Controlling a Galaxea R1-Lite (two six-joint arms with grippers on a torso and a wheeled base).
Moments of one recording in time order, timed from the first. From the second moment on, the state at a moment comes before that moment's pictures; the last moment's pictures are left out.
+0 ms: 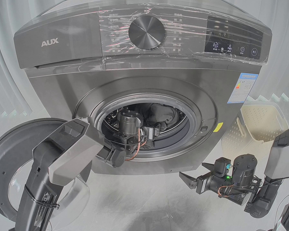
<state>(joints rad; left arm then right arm) -0.54 2.57 -1.58 -0.77 0.16 -0.10 0.64 2.07 -0.20 -1.55 -0.10 0.23</state>
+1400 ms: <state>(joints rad) -0.49 2.72 -1.94 -0.82 0.21 -0.08 0.65 2.07 -0.20 -1.55 -0.10 0.23</state>
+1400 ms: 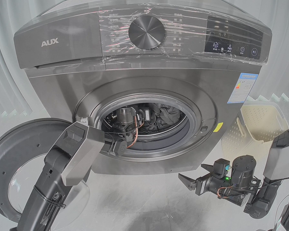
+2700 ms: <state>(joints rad) -0.62 2.35 -1.07 -0.99 0.22 -0.15 0.64 2.08 -0.20 -1.55 -0.10 0.24</state>
